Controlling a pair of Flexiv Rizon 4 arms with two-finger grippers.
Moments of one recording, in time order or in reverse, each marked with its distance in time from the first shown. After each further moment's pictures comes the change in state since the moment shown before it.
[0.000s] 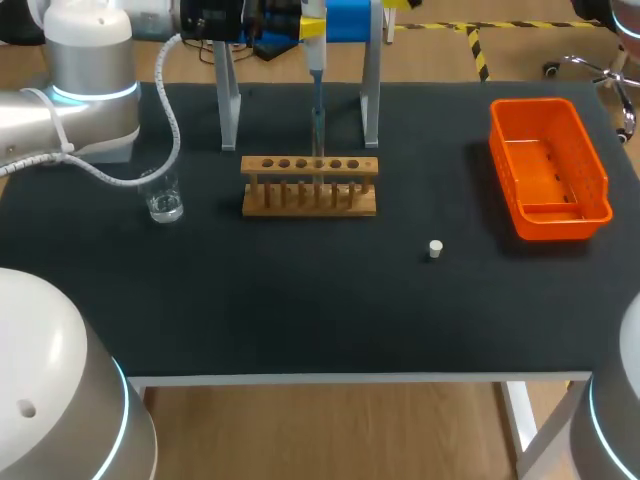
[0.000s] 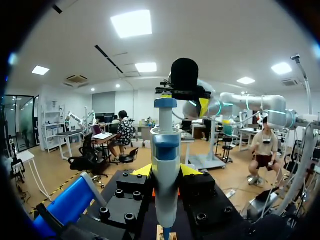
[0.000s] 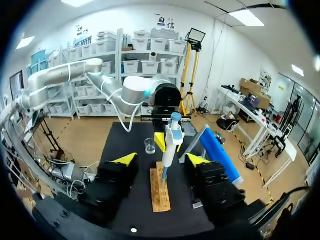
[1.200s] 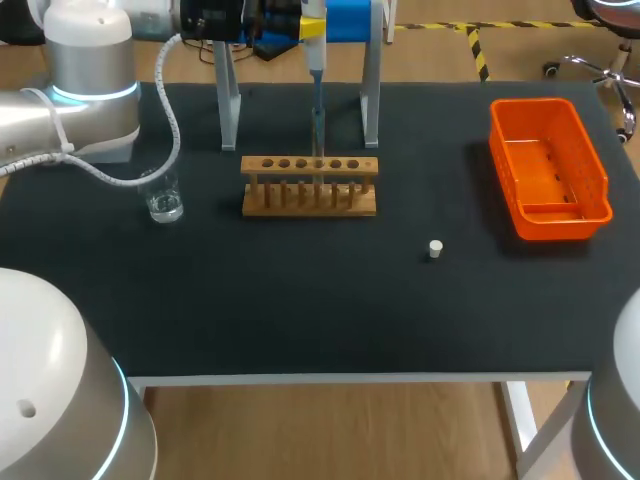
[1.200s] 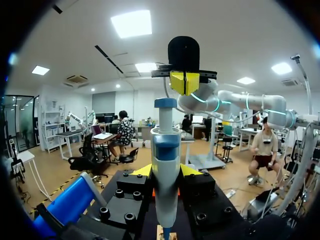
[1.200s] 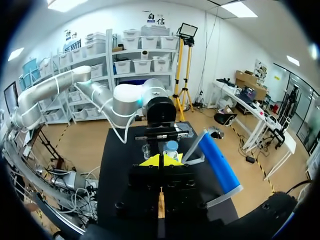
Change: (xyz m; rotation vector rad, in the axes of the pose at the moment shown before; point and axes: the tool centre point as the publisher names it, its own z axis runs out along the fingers) left arm 0.000 0.000 0.000 0.000 0.000 0.000; right arm -0.006 0.050 0.026 0.032 -0.028 0.086
